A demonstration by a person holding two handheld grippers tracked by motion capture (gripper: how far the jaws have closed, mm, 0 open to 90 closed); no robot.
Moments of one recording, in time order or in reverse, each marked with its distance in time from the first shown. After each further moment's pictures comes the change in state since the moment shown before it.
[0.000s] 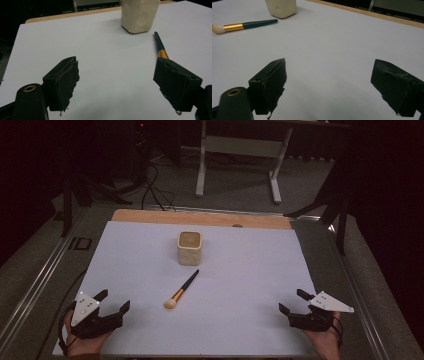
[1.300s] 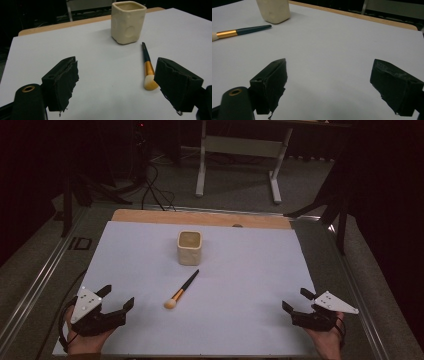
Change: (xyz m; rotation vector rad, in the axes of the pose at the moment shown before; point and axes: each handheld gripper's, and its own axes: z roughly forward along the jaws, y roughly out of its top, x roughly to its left) left arm -0.014 0.031 -0.012 -0.024 -0.042 0.021; right arm -0.005 0.000 -0.005 -0.031 -0.038 0.024
